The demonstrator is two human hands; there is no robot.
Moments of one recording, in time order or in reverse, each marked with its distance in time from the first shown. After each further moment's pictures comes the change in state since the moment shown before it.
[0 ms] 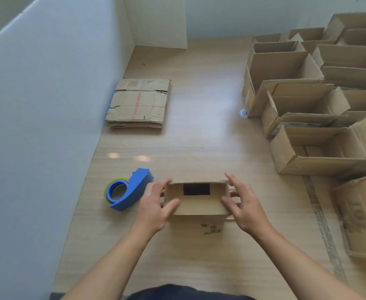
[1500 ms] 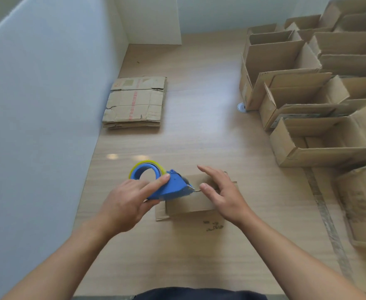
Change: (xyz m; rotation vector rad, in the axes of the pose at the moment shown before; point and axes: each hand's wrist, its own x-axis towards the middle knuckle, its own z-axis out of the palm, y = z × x) left_hand 0.017 0.004 -0.083 0.549 -0.126 0.710; right_hand 0.023 -0.046 0.027 0.165 -0.065 -0.074
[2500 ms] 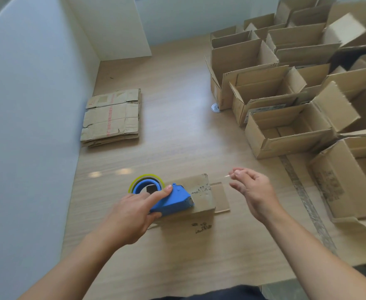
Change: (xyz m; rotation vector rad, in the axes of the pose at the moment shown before) left_hand 0.031 0.035 0.015 -0.012 -0.285 -0.113; right_hand -0.027 0.018 -0.073 0.712 0.548 0.464
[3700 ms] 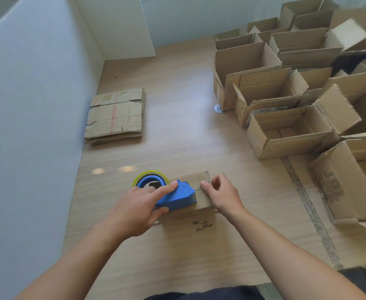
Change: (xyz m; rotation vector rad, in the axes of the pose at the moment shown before) left_hand 0.007 0.010 -0.011 0.088 -0.045 -0.008; right_hand -0.001 0.044 0.044 -0.785 -0.092 -0.016
